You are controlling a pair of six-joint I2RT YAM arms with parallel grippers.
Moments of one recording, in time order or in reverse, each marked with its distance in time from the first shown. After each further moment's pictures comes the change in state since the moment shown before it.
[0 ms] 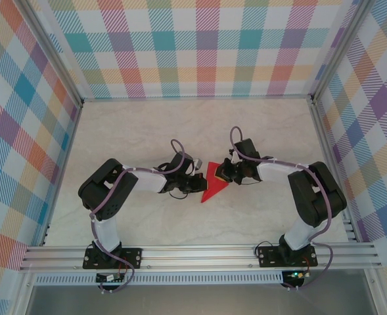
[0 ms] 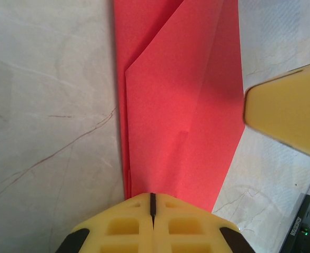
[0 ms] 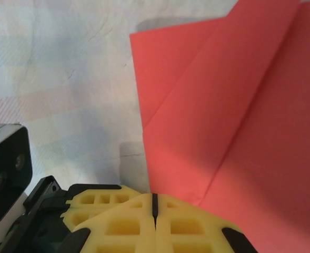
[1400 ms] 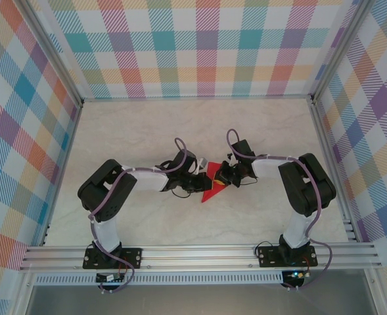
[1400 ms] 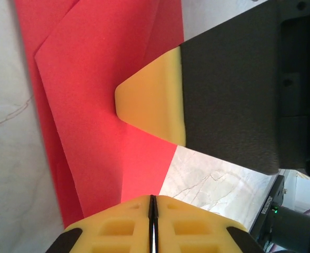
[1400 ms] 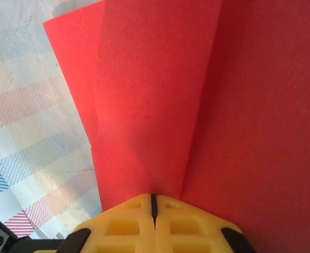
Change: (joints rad) left arm -0.022 -0.013 0.049 -0.043 0.079 -0.013; right arm 0.007 0.122 0.052 -0.060 -0.006 0.023
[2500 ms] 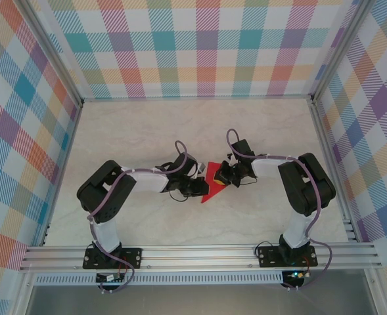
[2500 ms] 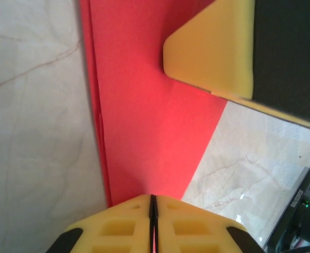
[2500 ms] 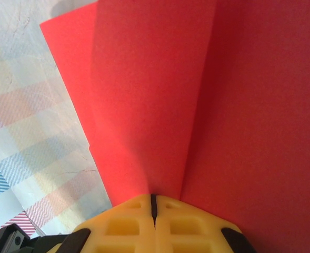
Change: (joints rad) left arm -0.013 -0.026 -0.016 -0.118 -0.048 0.039; right arm 0.000 0.006 0.006 -0.008 0.000 0.004
